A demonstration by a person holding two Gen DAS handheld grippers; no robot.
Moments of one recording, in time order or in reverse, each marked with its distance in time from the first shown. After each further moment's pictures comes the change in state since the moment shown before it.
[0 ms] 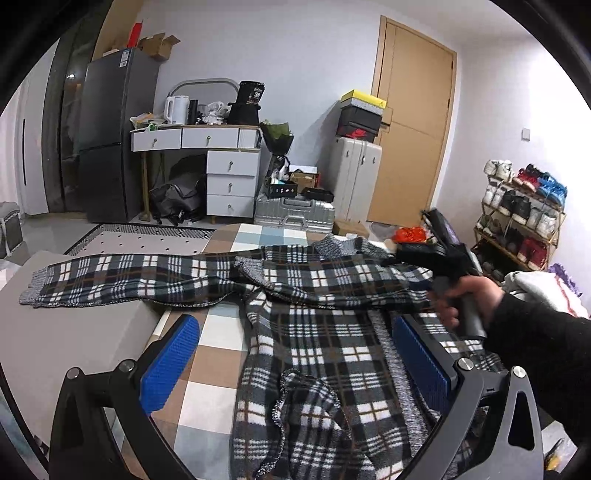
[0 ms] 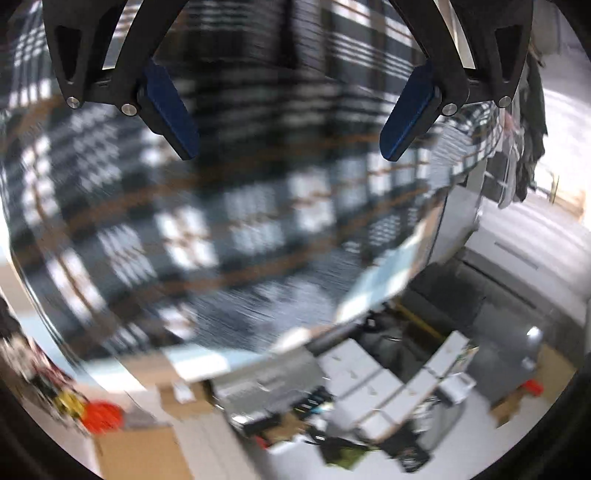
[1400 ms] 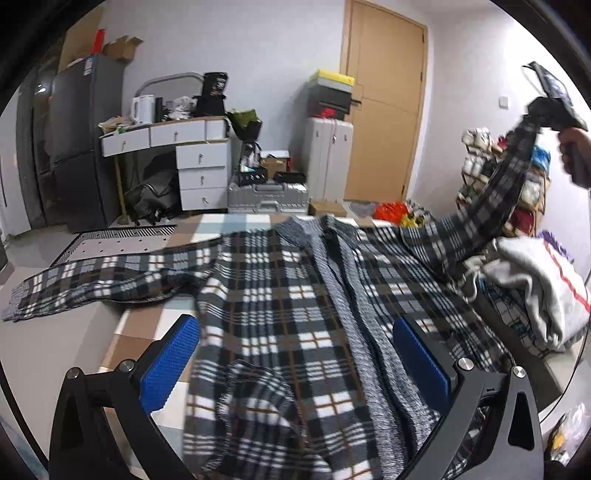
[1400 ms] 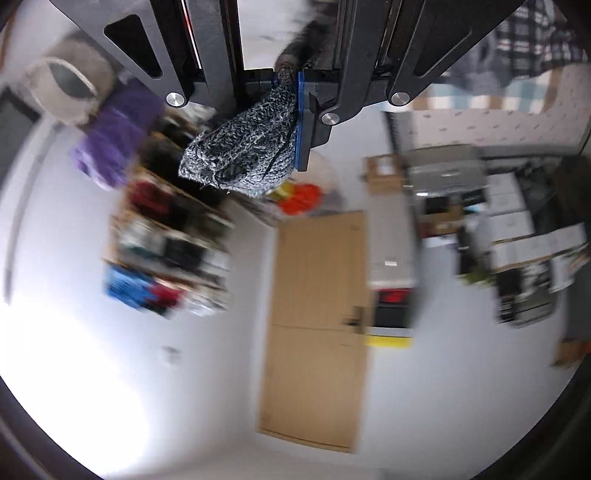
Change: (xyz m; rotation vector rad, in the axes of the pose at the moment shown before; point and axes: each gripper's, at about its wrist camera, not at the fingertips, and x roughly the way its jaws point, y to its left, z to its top) left arm 0.006 -0.052 -0.004 0.082 0.055 -0.043; right arm -0.381 0.037 0.034 -0.160 -0.810 -0.680
